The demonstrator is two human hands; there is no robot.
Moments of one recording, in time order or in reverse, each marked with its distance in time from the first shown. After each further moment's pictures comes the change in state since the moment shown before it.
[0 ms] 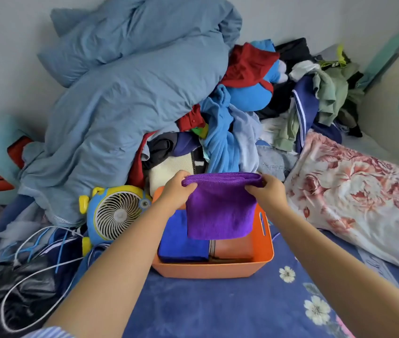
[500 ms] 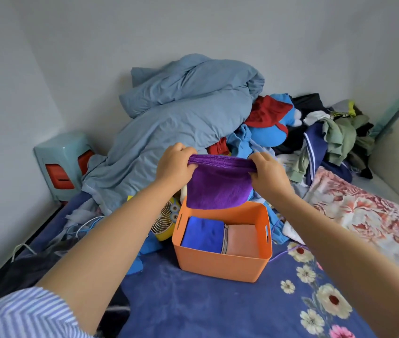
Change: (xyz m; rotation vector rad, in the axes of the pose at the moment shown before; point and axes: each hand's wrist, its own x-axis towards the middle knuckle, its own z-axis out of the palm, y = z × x) left_hand -0.167 0.104 -0.104 0.633 0.444 0.334; right_hand -0.120 -0.115 -0.080 -0.571 0.004 -0.707
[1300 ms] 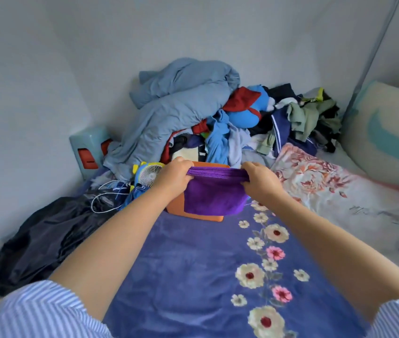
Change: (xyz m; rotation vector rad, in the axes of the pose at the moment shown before) left_hand -0.298 0.243 -0.028 0.120 -0.116 0.014; right_hand -0.311 0.108 -0.170 0.006 -0.181 -0.033
